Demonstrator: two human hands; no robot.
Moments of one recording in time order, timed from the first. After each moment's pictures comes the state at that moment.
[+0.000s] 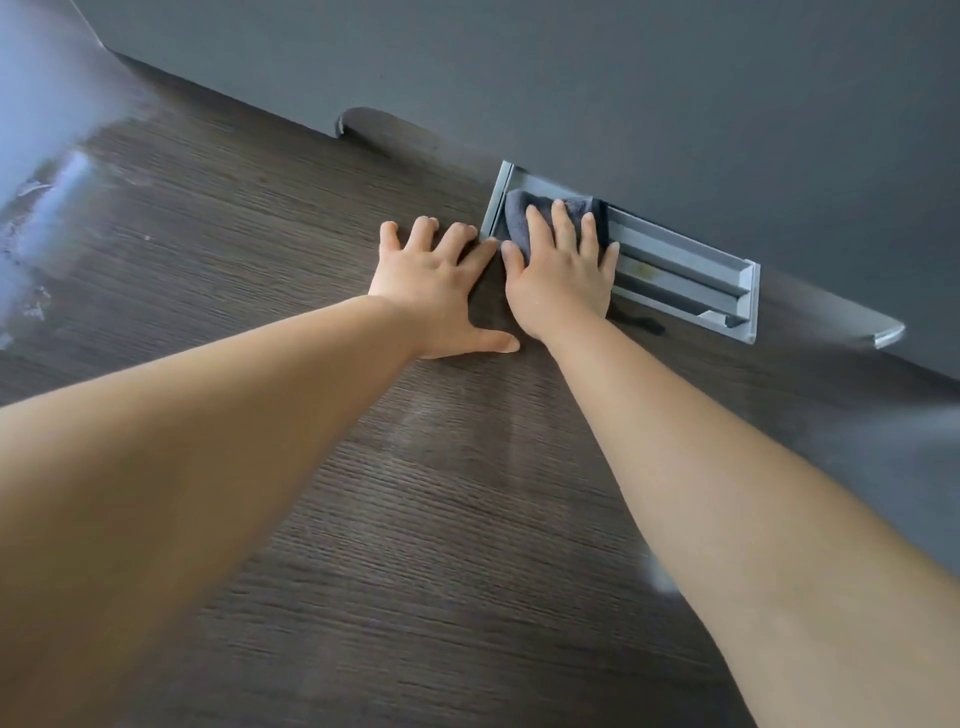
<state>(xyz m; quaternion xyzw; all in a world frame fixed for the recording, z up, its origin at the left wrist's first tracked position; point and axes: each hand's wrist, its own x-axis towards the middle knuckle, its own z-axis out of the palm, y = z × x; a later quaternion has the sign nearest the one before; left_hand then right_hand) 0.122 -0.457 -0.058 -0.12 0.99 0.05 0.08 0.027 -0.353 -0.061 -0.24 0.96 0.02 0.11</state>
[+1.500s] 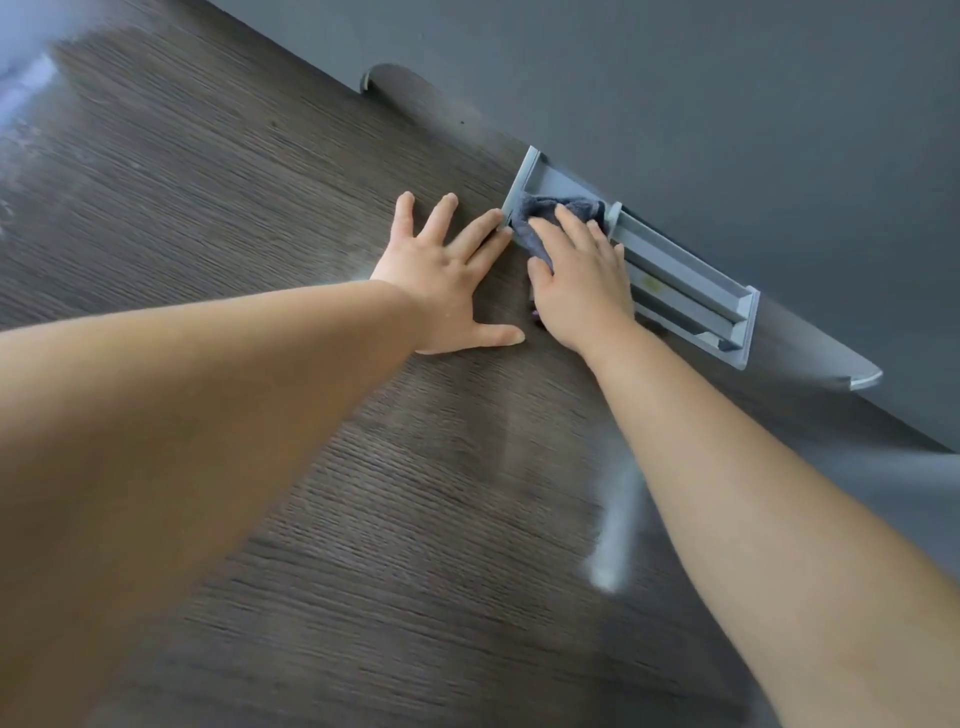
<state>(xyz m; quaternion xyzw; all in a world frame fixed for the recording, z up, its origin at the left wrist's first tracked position) 0.127 -0.456 -0.068 -0.11 0.99 0.06 0.09 0.017 -0.340 -0.050 -0.36 0.93 0.02 0.12</state>
